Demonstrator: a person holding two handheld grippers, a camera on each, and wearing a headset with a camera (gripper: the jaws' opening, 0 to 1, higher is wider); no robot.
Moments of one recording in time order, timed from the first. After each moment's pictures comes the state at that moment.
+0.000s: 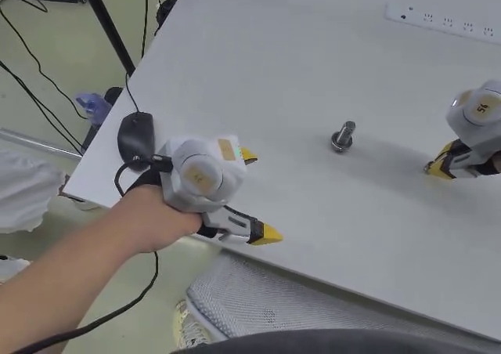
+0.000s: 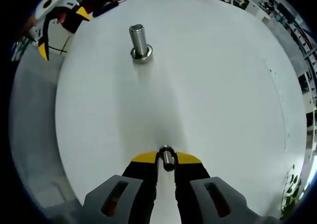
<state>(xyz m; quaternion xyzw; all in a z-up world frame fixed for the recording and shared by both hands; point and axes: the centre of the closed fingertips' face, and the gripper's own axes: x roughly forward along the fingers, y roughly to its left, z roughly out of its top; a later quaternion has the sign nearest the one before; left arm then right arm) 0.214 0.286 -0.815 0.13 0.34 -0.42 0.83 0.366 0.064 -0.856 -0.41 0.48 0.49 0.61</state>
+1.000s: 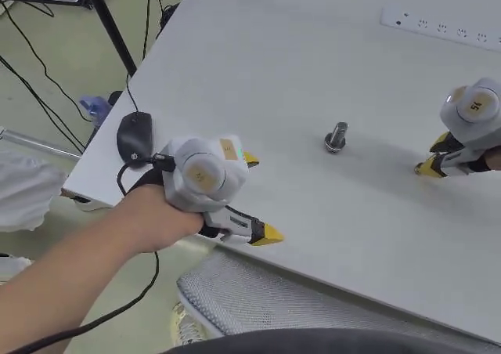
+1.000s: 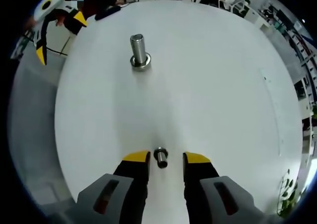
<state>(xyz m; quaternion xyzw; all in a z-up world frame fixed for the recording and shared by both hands) 0.209 0.267 -0.806 0.13 0.34 -0.41 0.83 0.376 0.064 -0.844 -0.41 0.44 0.49 0.63</state>
